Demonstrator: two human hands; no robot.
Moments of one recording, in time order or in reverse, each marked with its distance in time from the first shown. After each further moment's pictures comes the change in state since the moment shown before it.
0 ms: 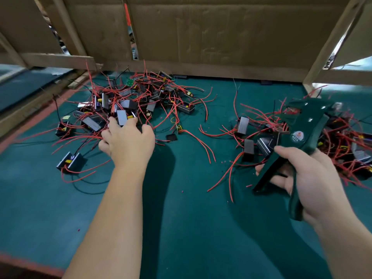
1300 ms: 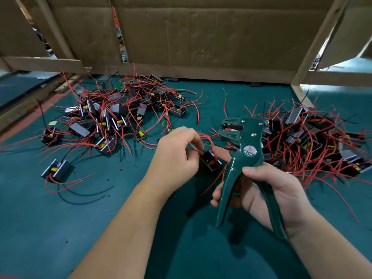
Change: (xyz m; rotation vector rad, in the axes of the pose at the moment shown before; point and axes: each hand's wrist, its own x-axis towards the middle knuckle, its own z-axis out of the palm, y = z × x) left_hand -0.063 0.036 0.004 -0.536 -0.226 0.891; right_hand -0.014 0.006 0.026 0.432 -0.576 0.343
